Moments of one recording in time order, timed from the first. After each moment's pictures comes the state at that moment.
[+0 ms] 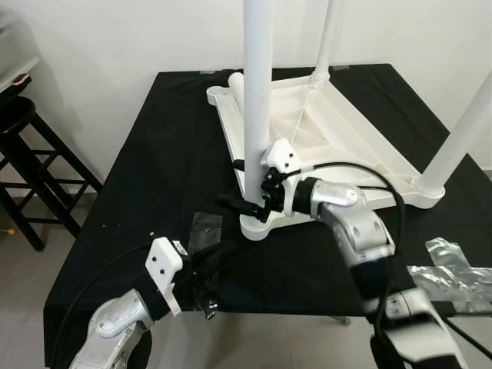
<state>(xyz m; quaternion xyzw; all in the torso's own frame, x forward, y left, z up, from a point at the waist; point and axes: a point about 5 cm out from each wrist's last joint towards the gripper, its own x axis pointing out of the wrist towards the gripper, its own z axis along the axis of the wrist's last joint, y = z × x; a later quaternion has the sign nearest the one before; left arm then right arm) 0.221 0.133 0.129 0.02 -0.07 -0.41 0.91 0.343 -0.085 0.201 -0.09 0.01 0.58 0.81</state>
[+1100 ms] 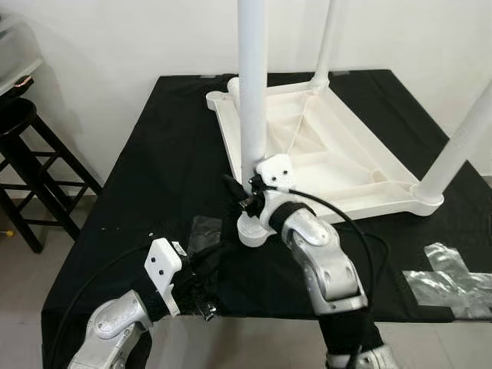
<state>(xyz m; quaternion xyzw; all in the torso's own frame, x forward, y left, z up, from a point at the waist) 0.221 0.133 0.130 0.02 -0.07 -0.41 0.91 0.317 -0.057 0.183 -0.06 -0.02 0.29 0.95</state>
